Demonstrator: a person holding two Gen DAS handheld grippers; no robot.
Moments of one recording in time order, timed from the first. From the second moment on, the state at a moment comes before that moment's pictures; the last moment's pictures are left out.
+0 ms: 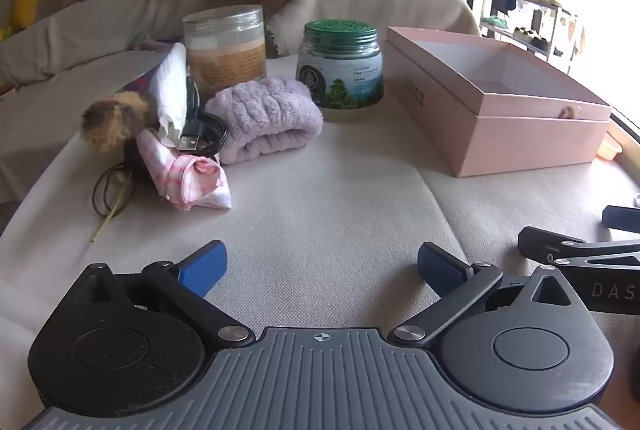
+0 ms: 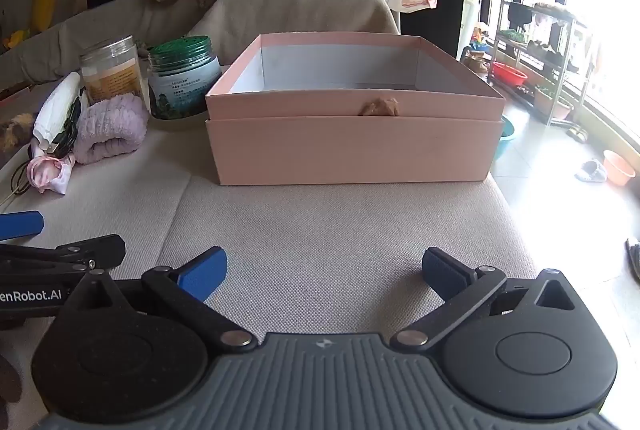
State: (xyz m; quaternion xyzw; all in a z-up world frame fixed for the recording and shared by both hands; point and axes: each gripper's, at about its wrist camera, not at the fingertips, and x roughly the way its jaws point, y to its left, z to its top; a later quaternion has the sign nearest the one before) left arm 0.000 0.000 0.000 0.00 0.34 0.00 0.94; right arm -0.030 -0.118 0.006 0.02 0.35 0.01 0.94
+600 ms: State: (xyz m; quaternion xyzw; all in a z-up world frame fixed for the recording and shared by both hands) left arm 0.000 0.000 0.000 0.00 0.33 0.00 0.94; right arm -0.030 -0.117 0.006 0.03 0.35 0.01 0.94
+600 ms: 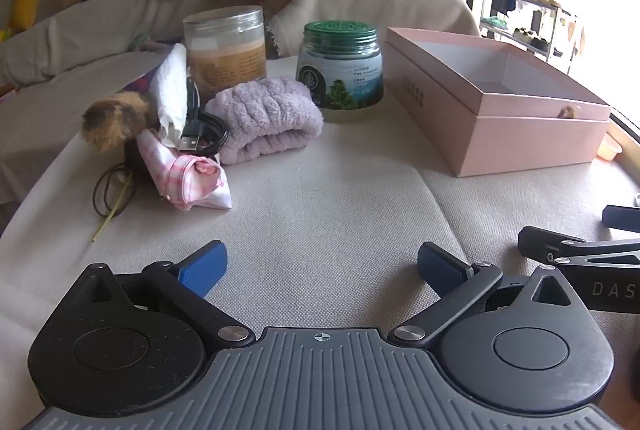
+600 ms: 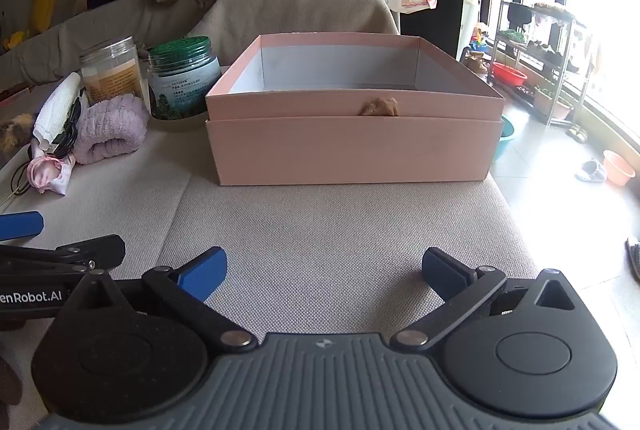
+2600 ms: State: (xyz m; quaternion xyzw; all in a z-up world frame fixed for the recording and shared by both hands) left arm 0.000 0.000 0.000 0.01 0.33 0.00 0.94; right arm -0.031 -0.115 0.007 0.03 0.35 0.01 0.94
